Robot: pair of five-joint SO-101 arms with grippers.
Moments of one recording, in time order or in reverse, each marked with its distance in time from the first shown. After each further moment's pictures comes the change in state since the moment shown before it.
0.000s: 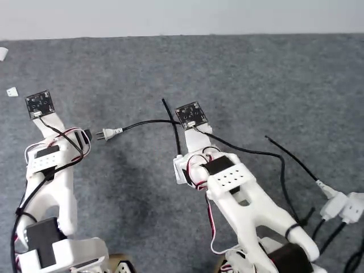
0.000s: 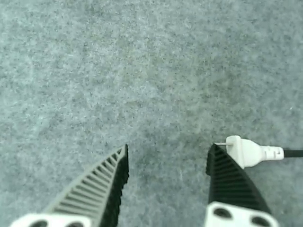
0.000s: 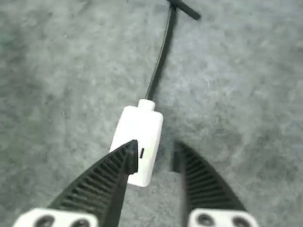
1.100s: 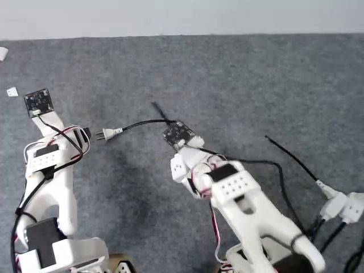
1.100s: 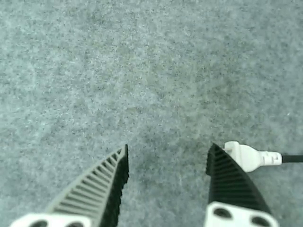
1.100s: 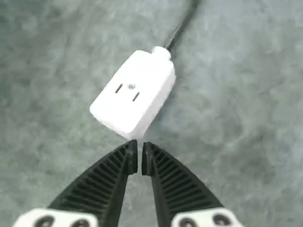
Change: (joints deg) left arm 0.0 0.0 -0.9 0.0 0.0; right arm 1.3 -7.2 7.6 2.7 23.3
